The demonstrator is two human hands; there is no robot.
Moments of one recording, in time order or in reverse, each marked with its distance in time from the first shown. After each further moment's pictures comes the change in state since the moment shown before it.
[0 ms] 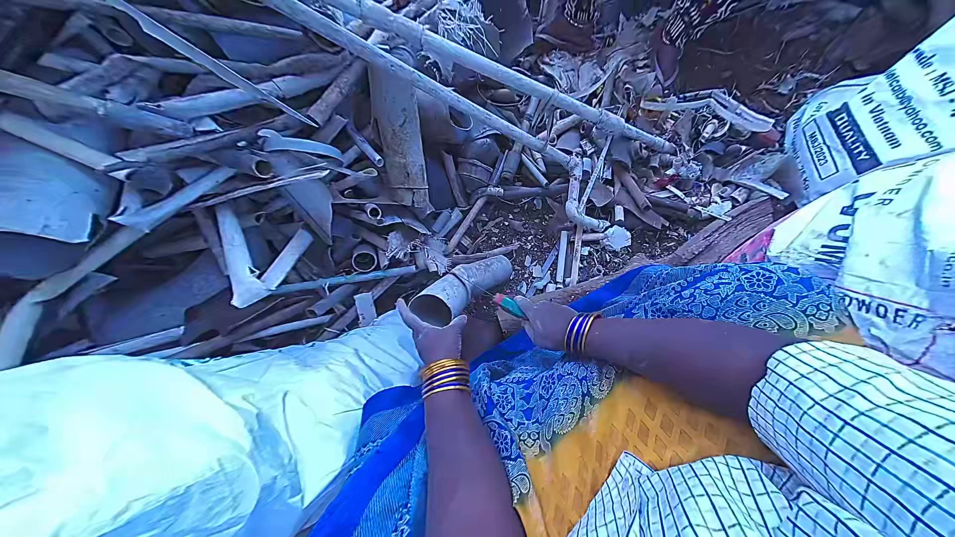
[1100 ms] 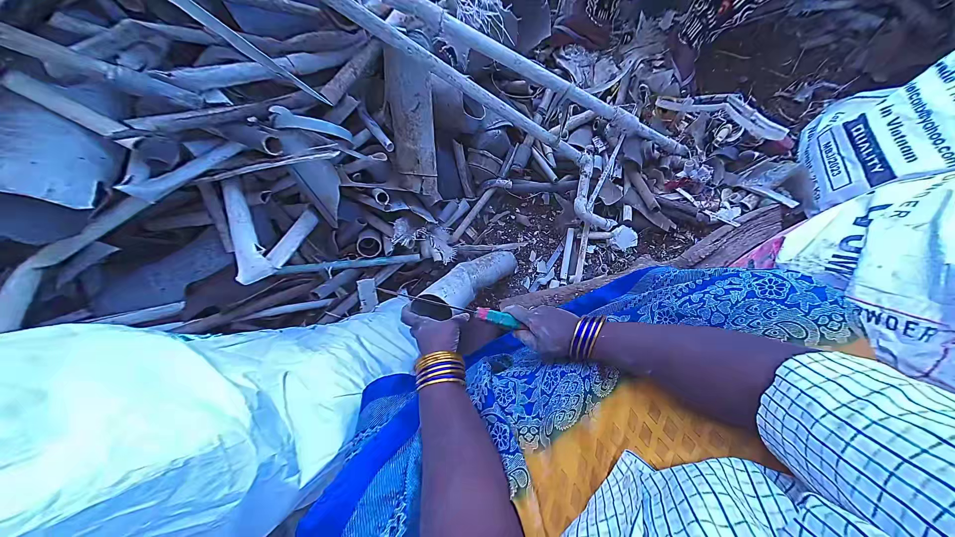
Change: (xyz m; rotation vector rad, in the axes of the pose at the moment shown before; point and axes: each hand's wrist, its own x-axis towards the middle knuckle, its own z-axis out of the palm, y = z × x) left_hand 0.011 -0.014 -0.004 -0.020 -0.053 -0.164; right_hand -0.002 0.000 0.009 0.046 -0.002 -0.271
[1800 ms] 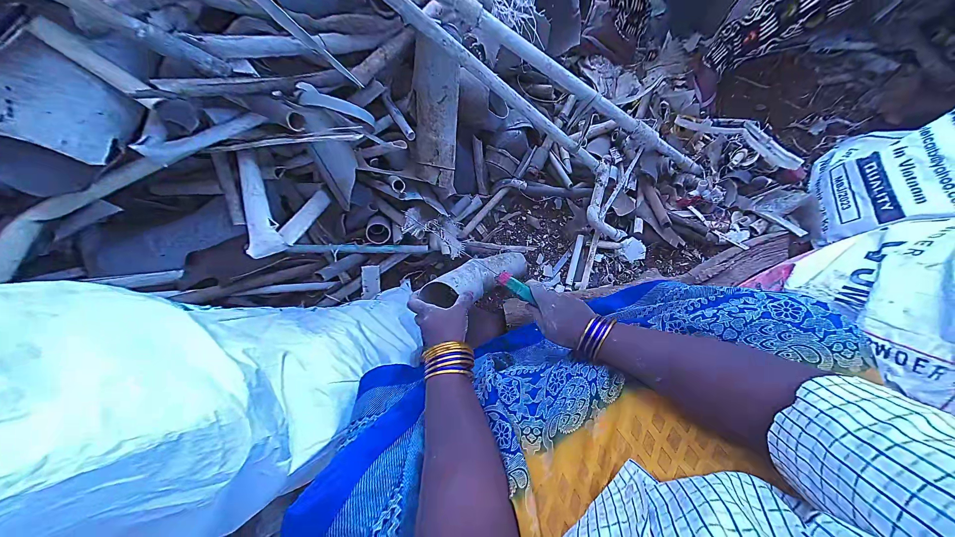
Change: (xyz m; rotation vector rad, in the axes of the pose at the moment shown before) left_hand -0.005 0.012 0.001 -0.080 0.067 0.022; right_hand 0.011 -0.003 -0.010 -0.138 0.124 0.282
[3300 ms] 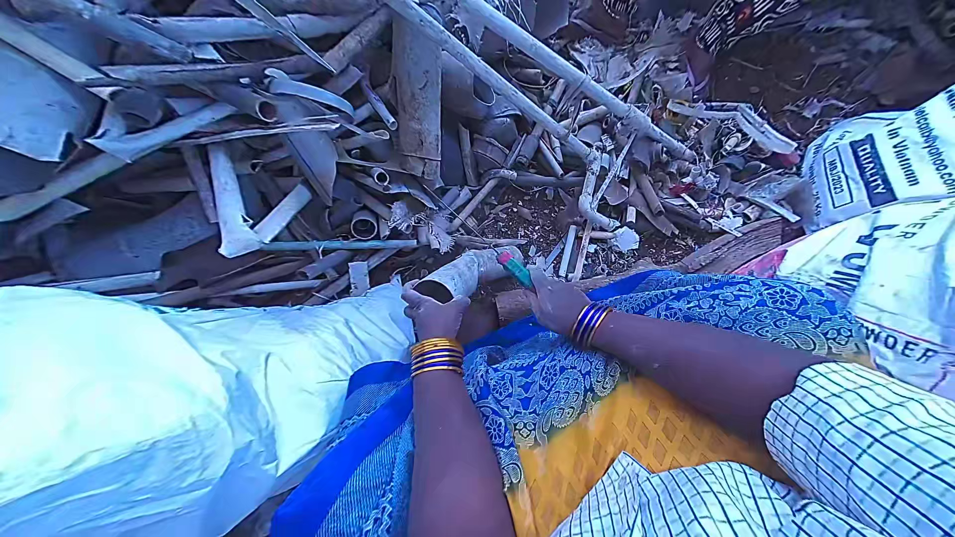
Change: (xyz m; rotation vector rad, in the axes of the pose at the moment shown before) left_hand -0.002 0.003 0.001 0.128 -0.099 0.004; right_hand 0.002 0.003 -0.006 0.051 -0.018 0.124
